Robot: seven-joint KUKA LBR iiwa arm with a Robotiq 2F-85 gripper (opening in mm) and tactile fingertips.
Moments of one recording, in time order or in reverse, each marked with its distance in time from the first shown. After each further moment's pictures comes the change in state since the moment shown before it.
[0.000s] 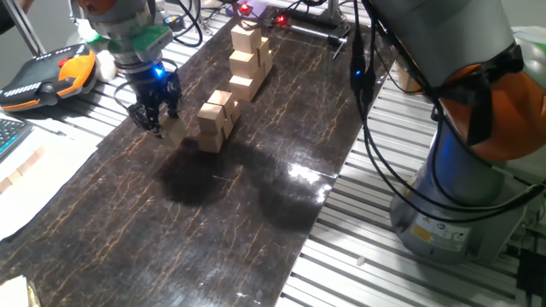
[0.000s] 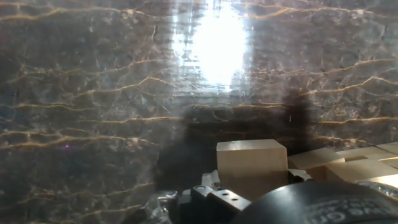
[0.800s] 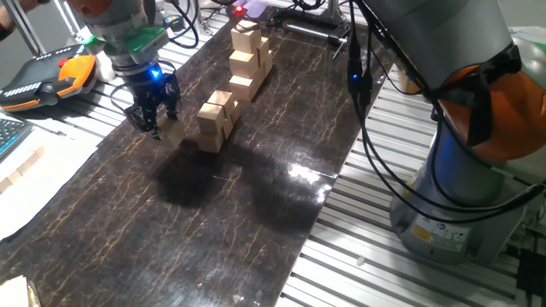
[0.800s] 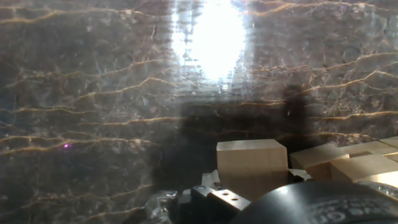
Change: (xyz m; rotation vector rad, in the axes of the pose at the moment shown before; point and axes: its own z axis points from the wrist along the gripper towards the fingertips) arm -0.001 0.002 0.001 0.035 0.009 0.013
